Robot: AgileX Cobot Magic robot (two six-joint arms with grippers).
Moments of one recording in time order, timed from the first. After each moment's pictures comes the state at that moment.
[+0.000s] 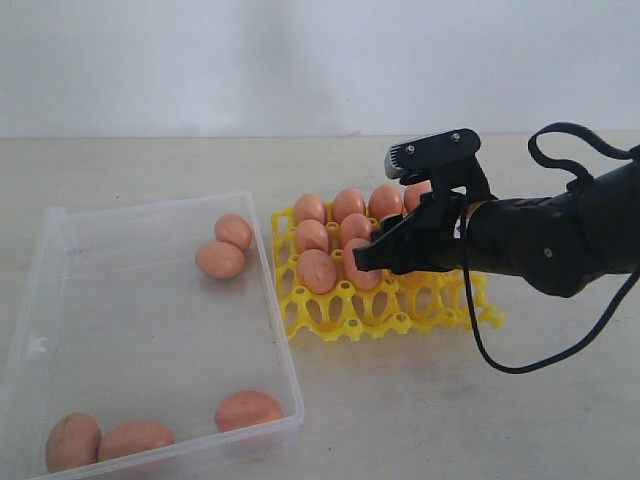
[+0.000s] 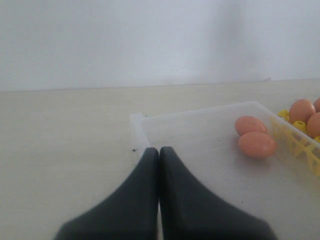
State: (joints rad) left arm -0.03 0.00 0.00 -0.03 0.23 0.02; right arm 0.49 1.80 -0.80 -0.02 -0.27 0.08
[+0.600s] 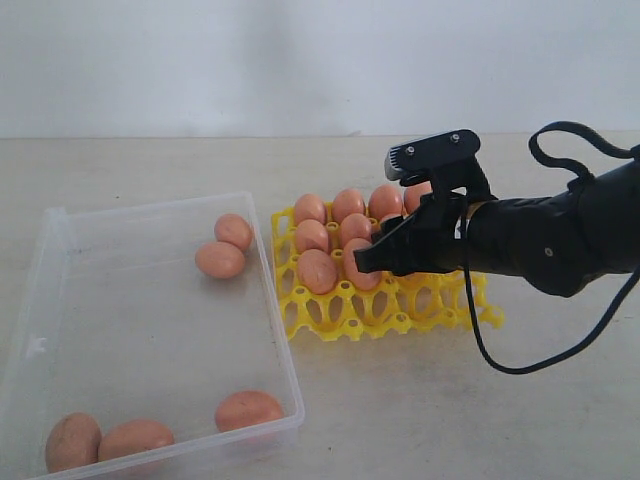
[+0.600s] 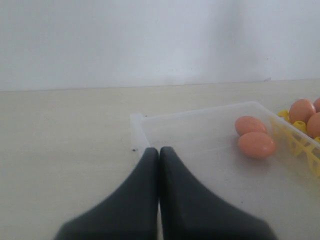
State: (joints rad) left arm -0.03 0.00 0.00 -0.03 0.23 0.02; right arm 0.49 1.79 -0.80 -0.01 -0.25 0.07
